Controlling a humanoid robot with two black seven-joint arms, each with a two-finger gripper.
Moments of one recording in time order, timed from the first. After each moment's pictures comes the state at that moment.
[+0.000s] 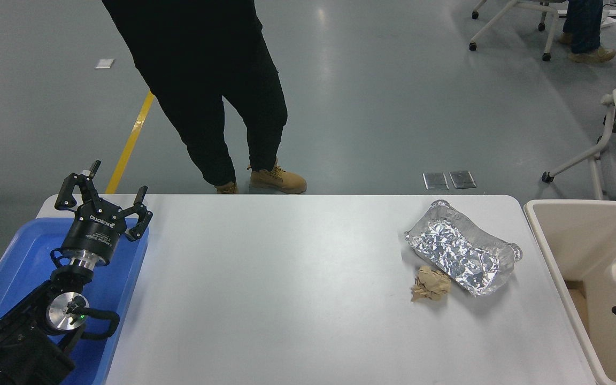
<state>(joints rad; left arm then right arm) -0.45 0.28 -1.07 -0.58 0.20 -0.61 -0.45 0.65 -0.37 -0.45 -0.01 0.13 0.00 -0.23</state>
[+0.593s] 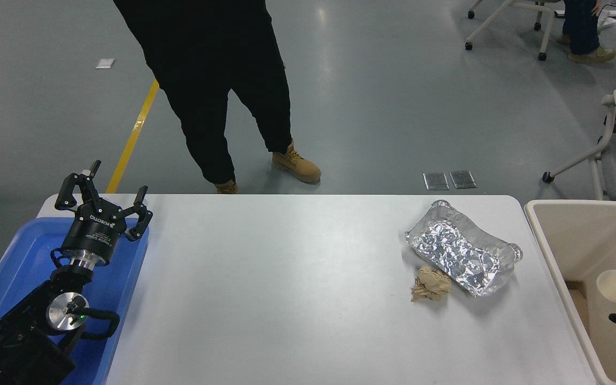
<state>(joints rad) -0.45 0.28 -1.07 -0.58 0.20 -0.61 -0.45 0.67 -0.37 -0.46 0.01 0.14 -0.07 -0.23</state>
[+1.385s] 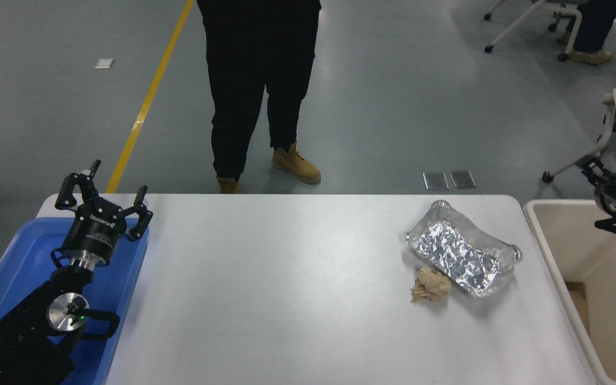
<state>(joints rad) -0.45 0.28 -1.07 -0.58 0.20 -0.61 -0.45 1.34 -0.45 -0.88 0.54 0.11 0.02 -0.23</state>
